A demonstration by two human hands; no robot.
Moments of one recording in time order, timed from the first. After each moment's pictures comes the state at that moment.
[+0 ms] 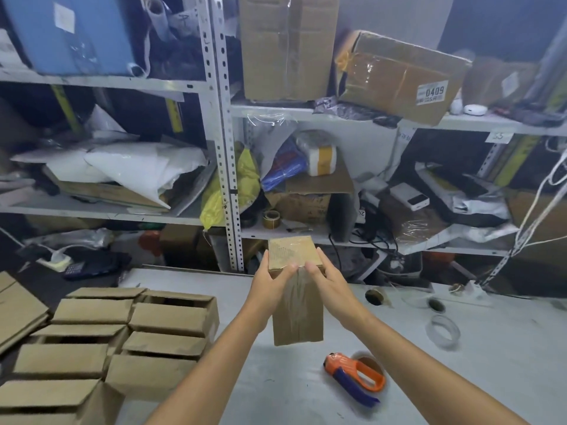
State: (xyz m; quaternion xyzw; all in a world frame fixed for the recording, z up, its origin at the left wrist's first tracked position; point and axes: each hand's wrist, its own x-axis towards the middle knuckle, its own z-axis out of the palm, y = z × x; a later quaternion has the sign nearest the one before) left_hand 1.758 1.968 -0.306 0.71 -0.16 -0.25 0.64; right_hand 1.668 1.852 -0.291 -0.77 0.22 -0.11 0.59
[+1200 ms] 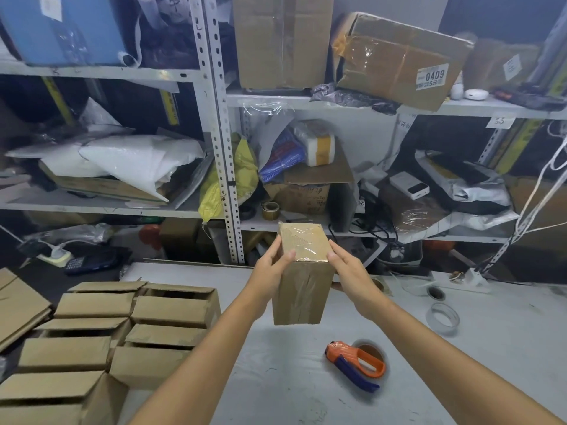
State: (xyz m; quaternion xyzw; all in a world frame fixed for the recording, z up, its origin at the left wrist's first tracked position) left_hand 1.764 1.970 -0.301 0.69 -0.20 -0.30 0.63; right_hand 1.651 1.833 -0.281 -0.73 0.26 -0.12 0.62
